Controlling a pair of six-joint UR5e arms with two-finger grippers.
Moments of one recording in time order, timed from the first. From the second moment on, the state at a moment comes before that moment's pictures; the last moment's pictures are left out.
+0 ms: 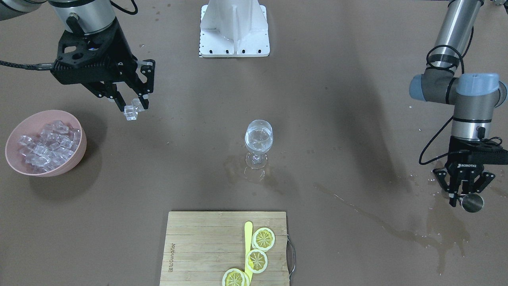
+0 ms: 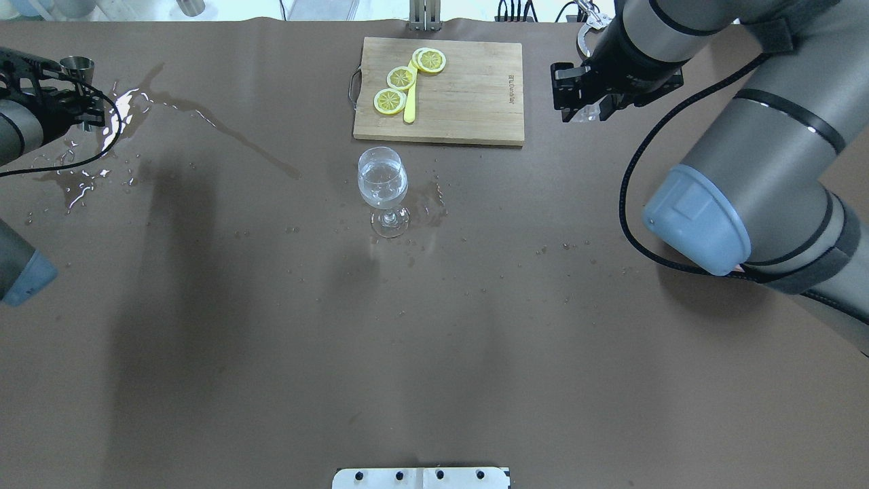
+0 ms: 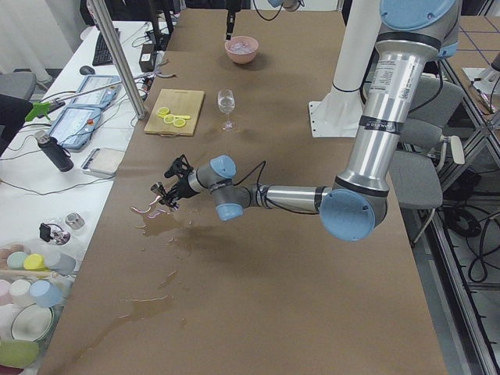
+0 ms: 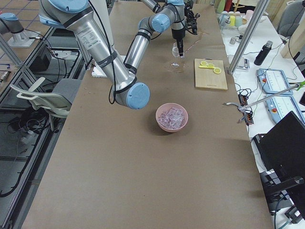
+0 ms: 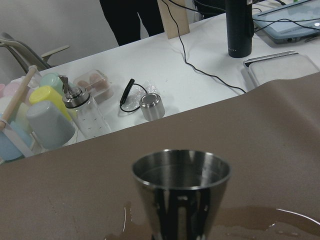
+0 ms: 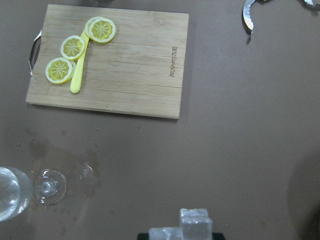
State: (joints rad) left arm -0.97 -1.79 -1.22 -2.82 -1.48 -0.67; right arm 0.88 -0.85 1.99 -1.95 2.00 0.89
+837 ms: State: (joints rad) left arm -0.97 -1.72 -1.08 -3.13 -1.44 -0.66; right arm 0.82 -0.58 1.70 -1.90 2.00 0.89
